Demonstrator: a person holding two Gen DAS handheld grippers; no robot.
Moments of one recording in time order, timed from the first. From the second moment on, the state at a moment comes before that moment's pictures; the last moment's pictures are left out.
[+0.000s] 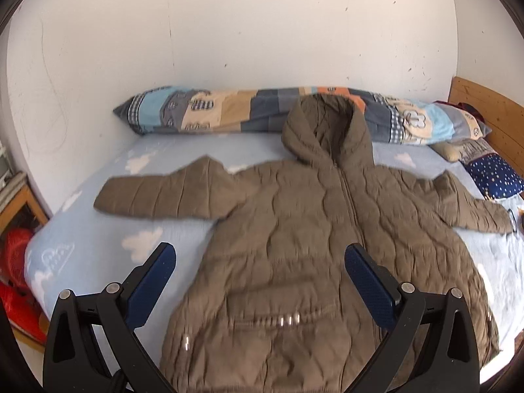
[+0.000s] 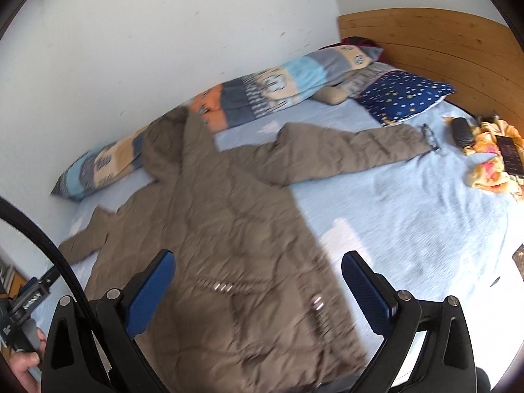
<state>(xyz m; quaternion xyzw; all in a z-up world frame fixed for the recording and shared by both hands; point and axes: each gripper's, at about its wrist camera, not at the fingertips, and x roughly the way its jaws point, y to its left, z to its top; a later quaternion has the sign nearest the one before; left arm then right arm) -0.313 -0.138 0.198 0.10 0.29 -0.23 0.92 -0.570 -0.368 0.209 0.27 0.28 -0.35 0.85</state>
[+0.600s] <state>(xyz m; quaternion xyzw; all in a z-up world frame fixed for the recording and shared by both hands) -0.233 -0.237 0.185 0.11 0.29 -0.27 0.91 -0.558 -0.569 0.184 0.34 0.27 -0.45 0.78</state>
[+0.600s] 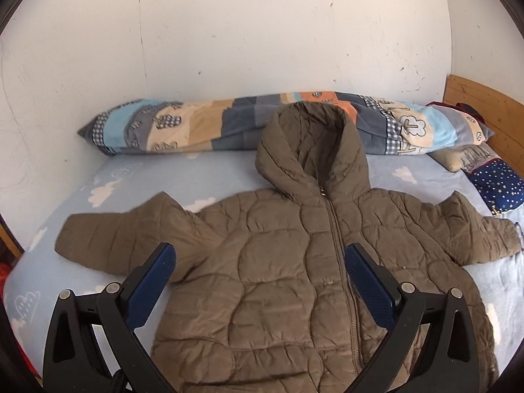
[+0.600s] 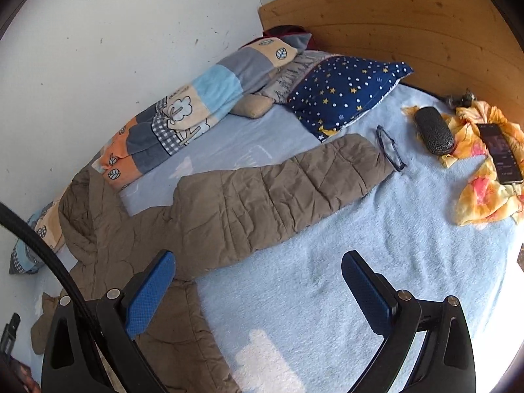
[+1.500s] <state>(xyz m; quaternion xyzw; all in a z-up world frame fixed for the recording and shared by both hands) -0.219 -0.340 0.096 0.15 0.41 -0.33 0.84 -0.644 -0.731 0.074 0.55 0.18 -0.48 0.66</state>
